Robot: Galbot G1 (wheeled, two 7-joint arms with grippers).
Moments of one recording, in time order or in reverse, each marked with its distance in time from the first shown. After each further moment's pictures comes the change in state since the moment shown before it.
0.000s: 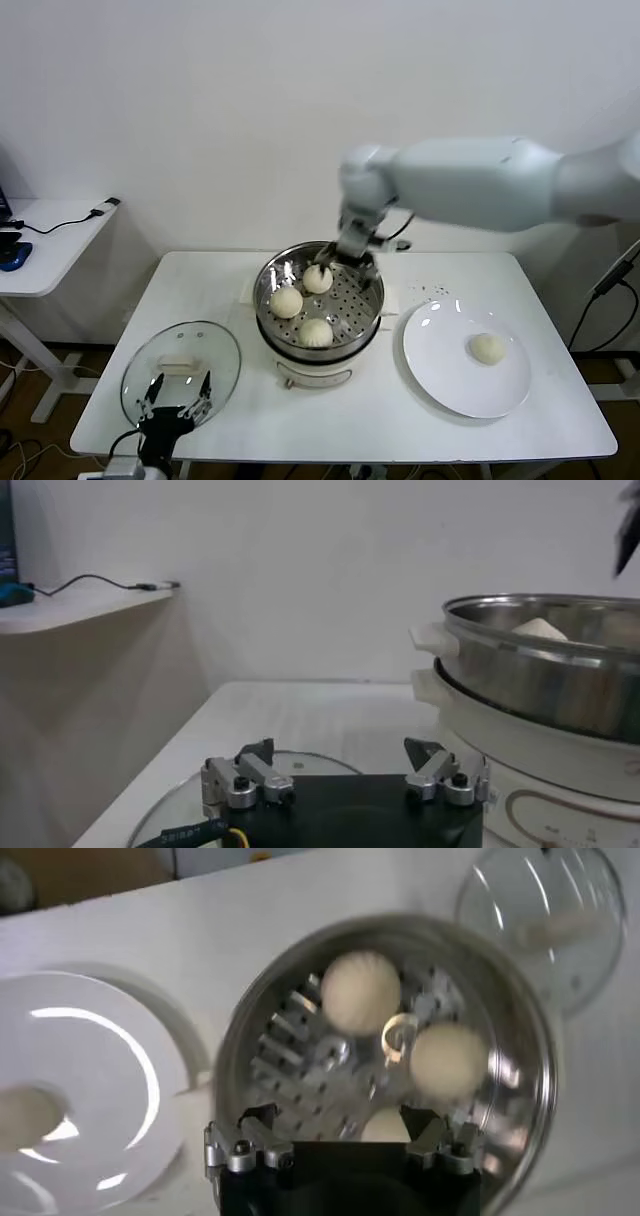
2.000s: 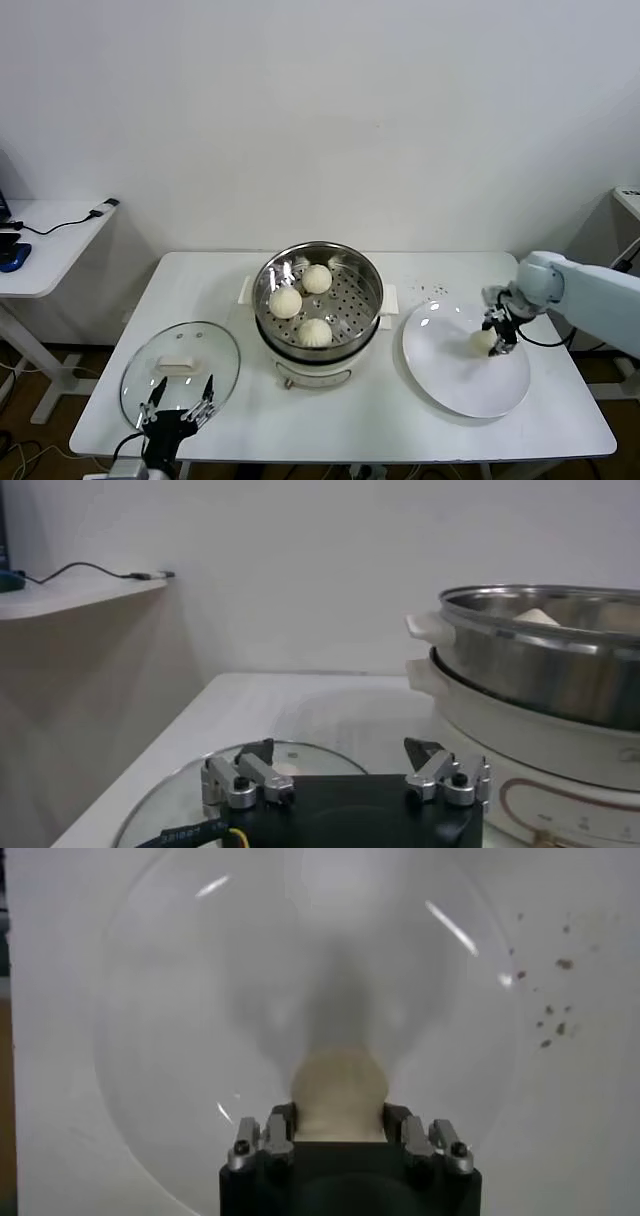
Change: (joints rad) left arm 0.001 -0.008 0.007 0.022 0.005 -0.008 0.008; right arm -0.570 -0.525 0.265 -0.135 -0.083 -0.547 0.112
